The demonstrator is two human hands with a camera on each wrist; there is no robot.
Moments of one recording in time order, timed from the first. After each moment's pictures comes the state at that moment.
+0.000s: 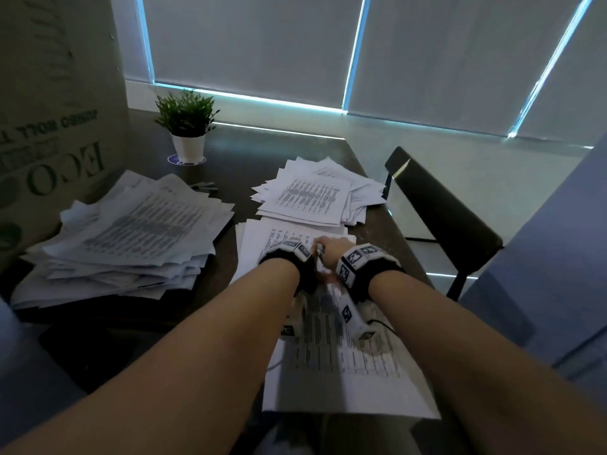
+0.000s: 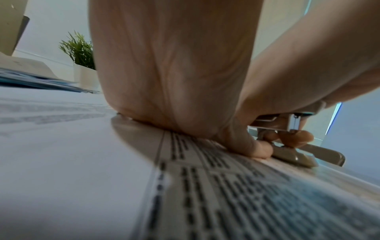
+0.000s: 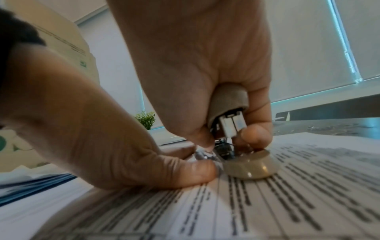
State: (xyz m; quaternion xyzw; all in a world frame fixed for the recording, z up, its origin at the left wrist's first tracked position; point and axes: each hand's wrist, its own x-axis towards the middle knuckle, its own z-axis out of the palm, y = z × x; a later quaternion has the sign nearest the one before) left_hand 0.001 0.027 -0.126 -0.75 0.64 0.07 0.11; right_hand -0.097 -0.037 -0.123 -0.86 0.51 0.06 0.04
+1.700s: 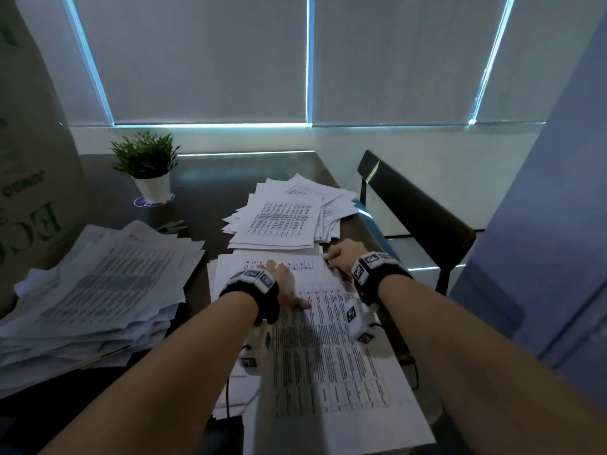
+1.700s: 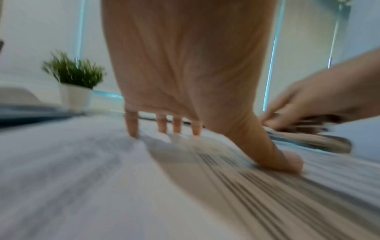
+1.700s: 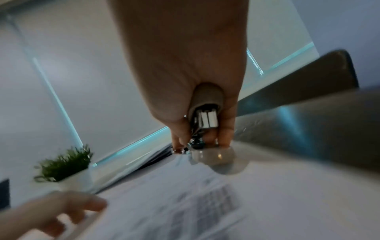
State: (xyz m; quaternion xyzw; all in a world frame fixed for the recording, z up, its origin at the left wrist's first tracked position) left_hand 0.013 -0.002 -0.126 -0.70 0.69 0.08 0.14; right_hand -0.168 -0.068 -0.097 -0.79 0.57 -0.10 0.20
